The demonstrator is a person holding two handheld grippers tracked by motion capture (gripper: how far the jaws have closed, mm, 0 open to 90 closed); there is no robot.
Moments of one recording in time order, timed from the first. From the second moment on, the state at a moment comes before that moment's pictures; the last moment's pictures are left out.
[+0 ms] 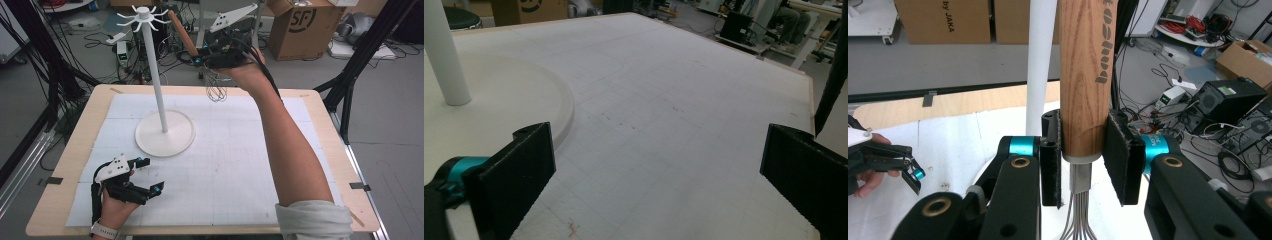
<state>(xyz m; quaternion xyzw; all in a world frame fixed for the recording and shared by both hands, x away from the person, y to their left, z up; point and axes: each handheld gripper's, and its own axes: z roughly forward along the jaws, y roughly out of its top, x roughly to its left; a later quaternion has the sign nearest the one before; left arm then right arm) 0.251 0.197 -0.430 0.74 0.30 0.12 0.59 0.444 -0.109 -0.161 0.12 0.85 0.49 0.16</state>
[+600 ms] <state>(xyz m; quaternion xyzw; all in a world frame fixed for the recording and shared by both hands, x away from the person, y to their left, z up) 0.250 0.198 -0.429 0.74 0.30 0.11 0.59 0.454 -0.101 -0.165 0.13 0.85 0.48 0.16</state>
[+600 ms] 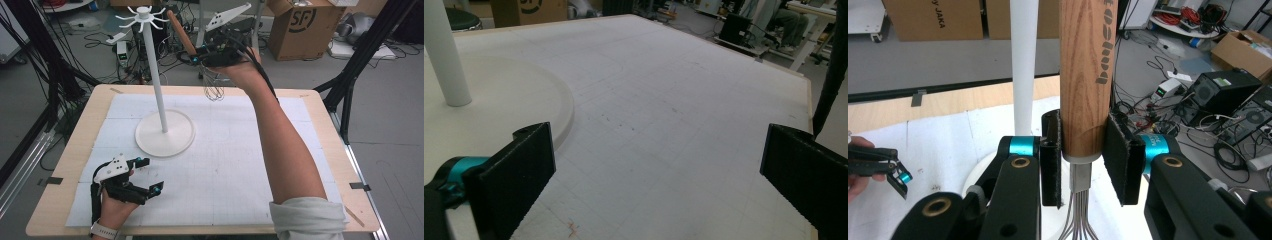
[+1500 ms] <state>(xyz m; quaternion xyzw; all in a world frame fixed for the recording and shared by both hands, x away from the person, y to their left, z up) 0.249 0.200 -0.429 0.74 0.30 0.11 0.59 0.456 -0.072 -0.182 0.12 0.86 0.46 0.15</state>
